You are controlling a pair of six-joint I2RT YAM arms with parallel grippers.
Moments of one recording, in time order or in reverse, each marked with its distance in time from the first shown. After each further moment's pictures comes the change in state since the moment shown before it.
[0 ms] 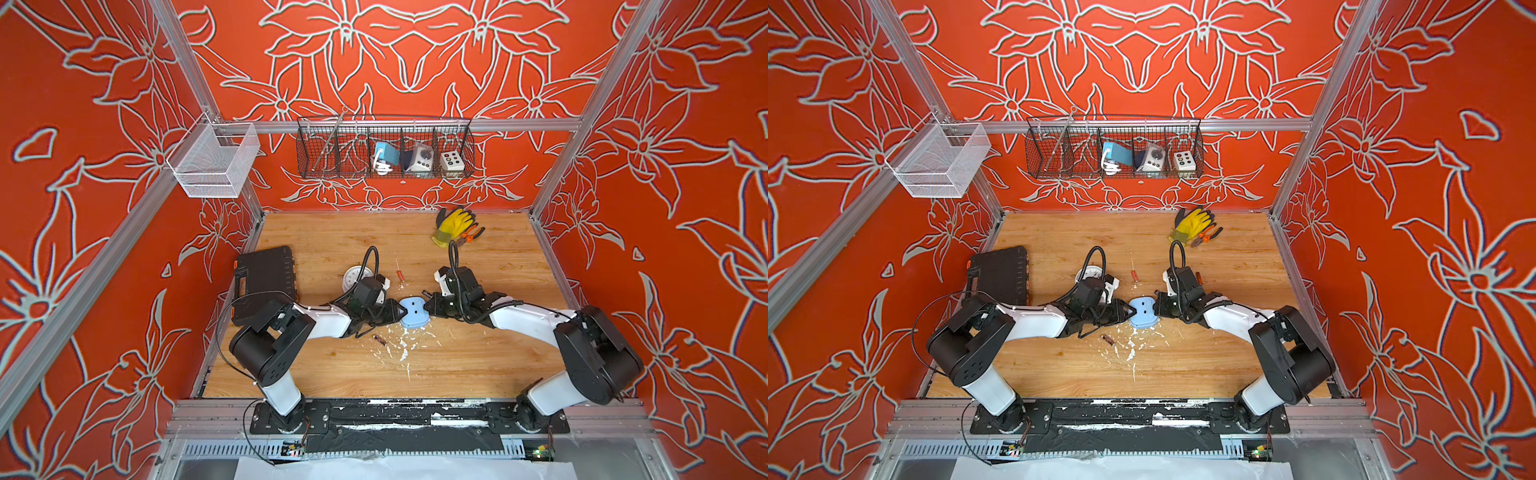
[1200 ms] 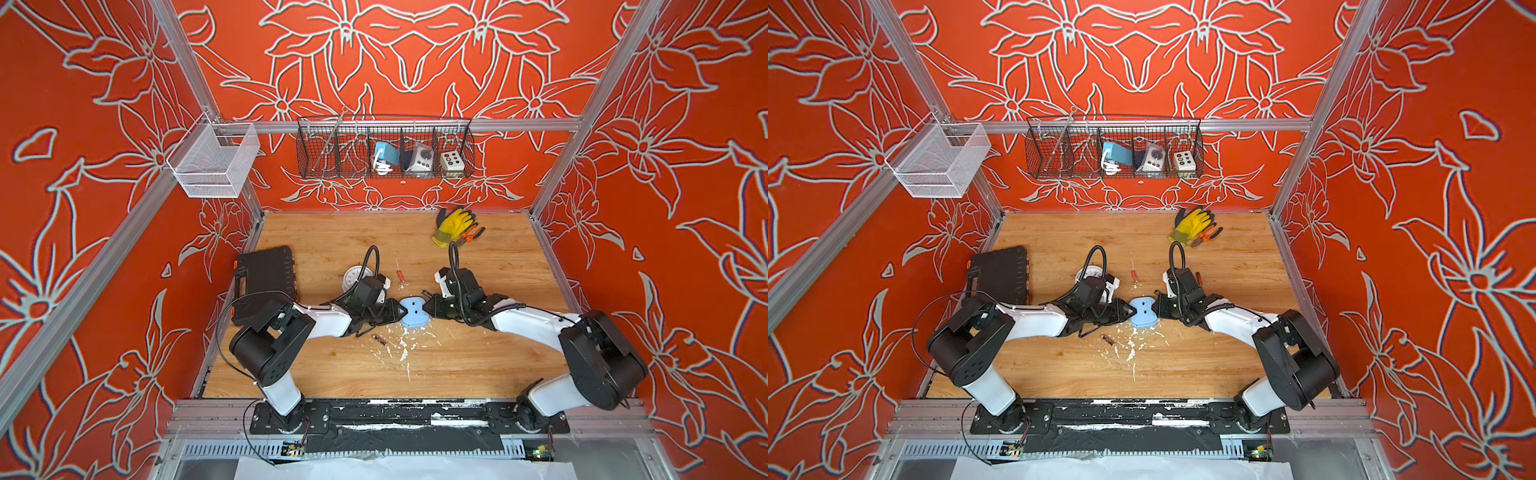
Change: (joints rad) left arm 0.000 0.000 0.013 -0.024 -0.001 0.004; right arm 0.011 -0.022 -0.016 -0.005 0.025 -0.006
